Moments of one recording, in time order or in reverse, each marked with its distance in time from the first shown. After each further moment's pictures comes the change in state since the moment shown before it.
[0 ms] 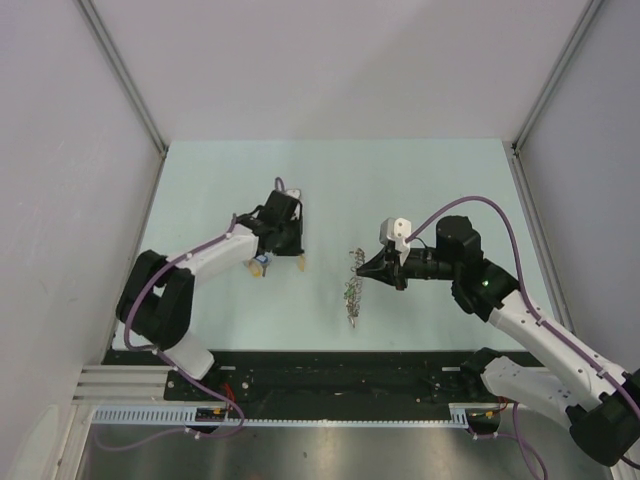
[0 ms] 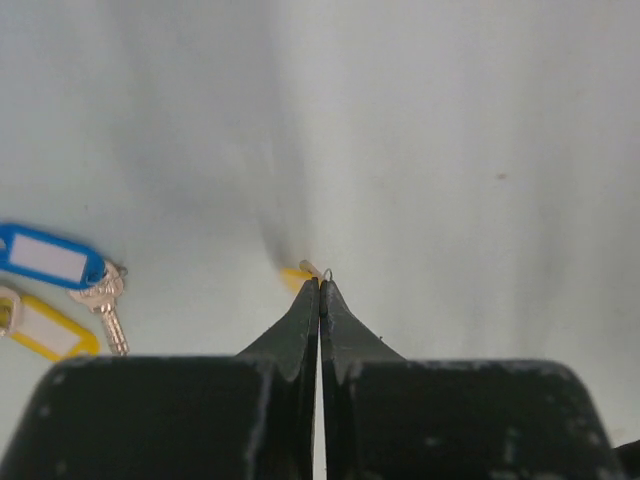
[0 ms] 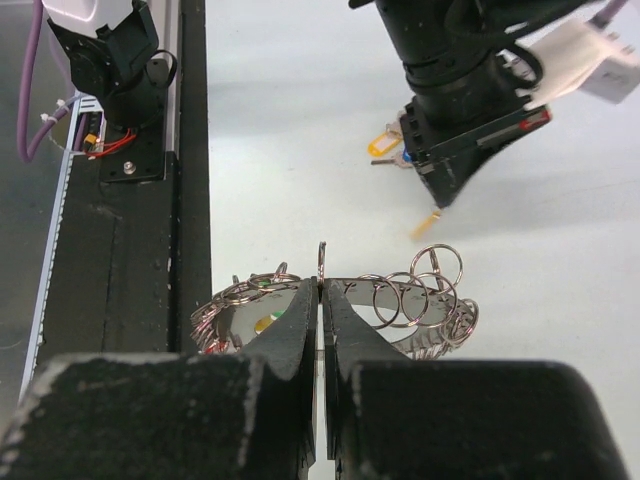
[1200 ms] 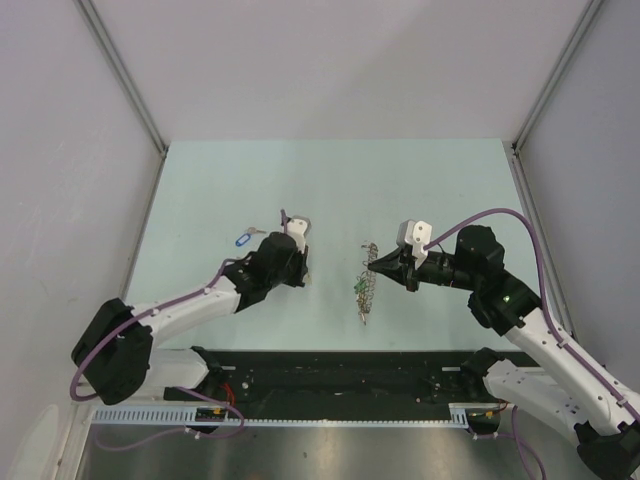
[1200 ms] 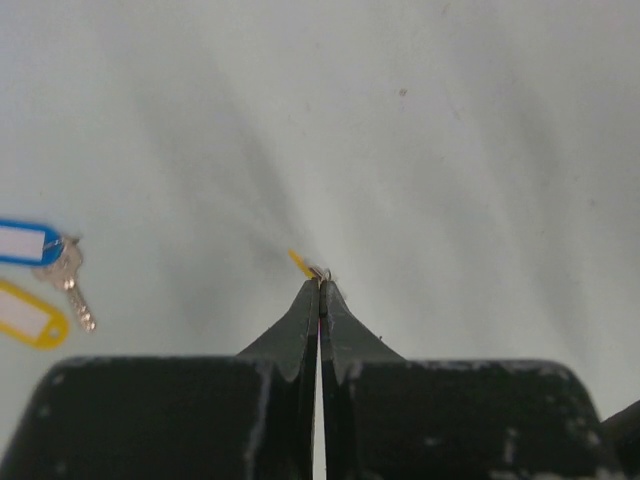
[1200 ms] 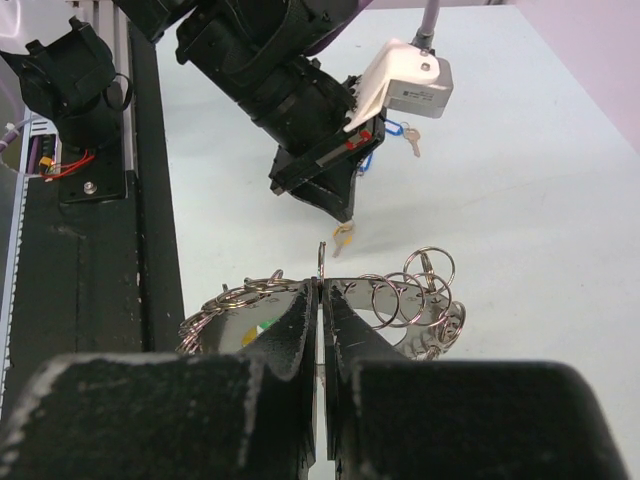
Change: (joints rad) left arm -0.214 -0.368 -0.372 0.342 -0.115 0.126; right arm 0.000 -0.150 -0.002 -0.047 0.117 0.010
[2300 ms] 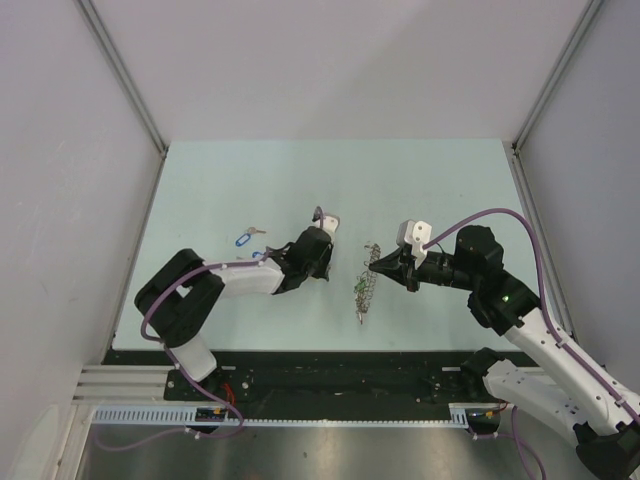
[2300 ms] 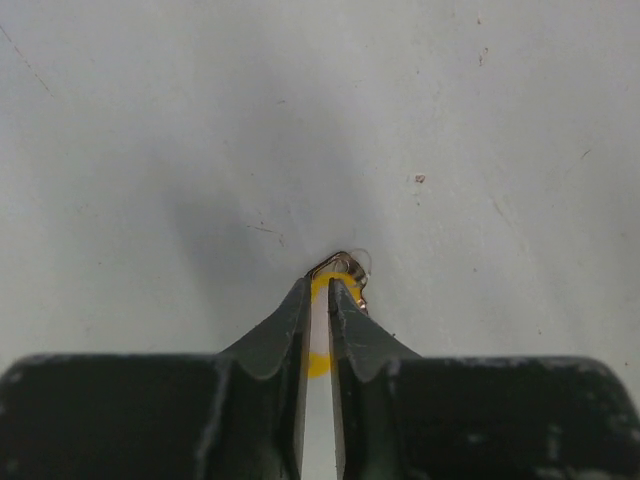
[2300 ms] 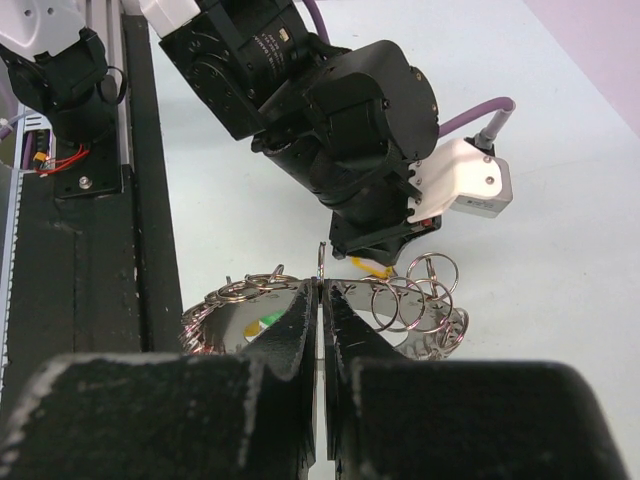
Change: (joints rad) left arm -0.051 0.422 0.173 0.163 -0.123 0.062; right arm -0.014 0.000 -0.011 -0.006 0.000 0.000
